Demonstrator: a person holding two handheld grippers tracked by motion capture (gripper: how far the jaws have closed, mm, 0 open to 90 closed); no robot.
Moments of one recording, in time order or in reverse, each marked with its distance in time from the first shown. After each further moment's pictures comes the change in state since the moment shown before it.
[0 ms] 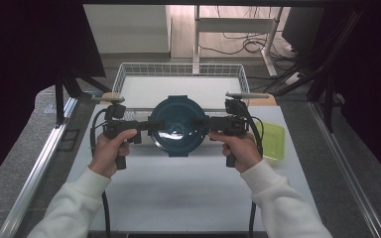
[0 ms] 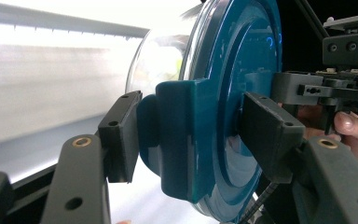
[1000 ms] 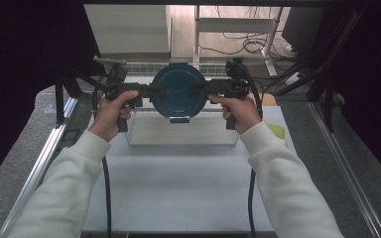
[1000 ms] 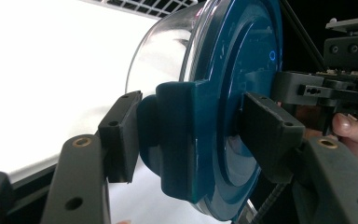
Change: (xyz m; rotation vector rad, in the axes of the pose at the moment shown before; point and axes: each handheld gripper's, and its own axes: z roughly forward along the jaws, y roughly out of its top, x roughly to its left) left arm 0.004 0.087 0.010 0.009 -0.018 0.003; right arm 0.002 0.083 0.005 -0.030 -0.012 -0.026
